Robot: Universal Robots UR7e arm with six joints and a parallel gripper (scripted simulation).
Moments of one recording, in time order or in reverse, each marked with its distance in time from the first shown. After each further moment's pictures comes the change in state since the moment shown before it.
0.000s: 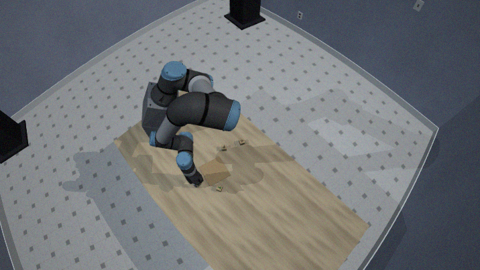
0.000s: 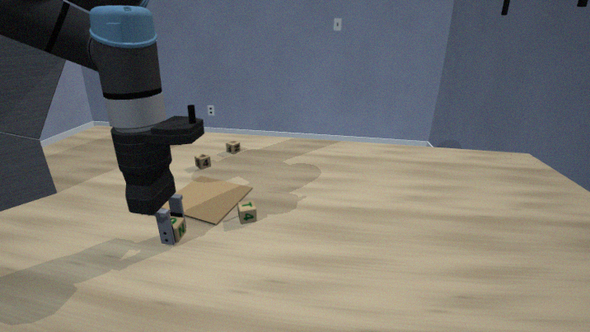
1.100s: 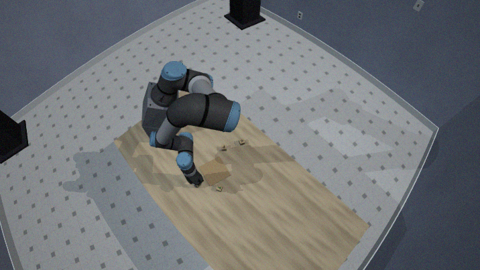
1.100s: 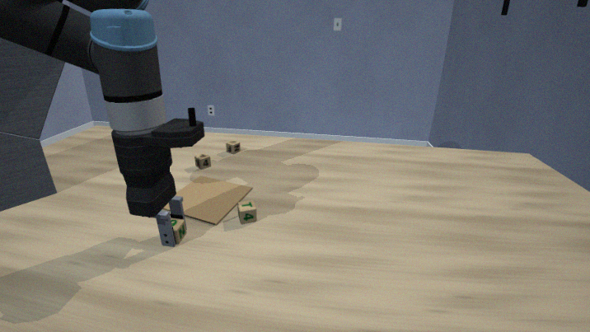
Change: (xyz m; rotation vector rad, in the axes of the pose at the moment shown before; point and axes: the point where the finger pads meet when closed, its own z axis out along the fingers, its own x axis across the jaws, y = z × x) arm 0.000 0.000 0.004 0.000 0.000 0.000
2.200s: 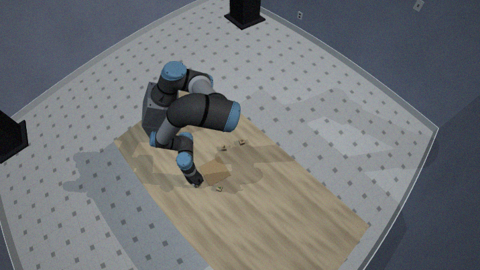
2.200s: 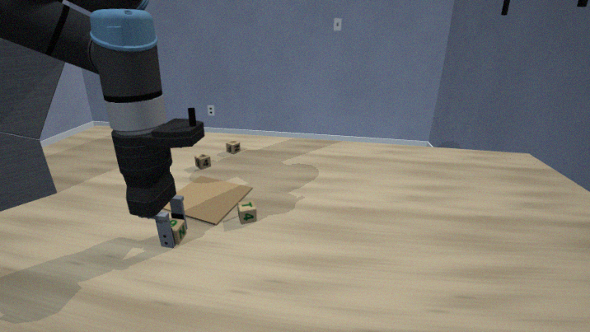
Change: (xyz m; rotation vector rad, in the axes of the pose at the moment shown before) arm 0.000 0.000 0.000 0.000 0.000 0.000
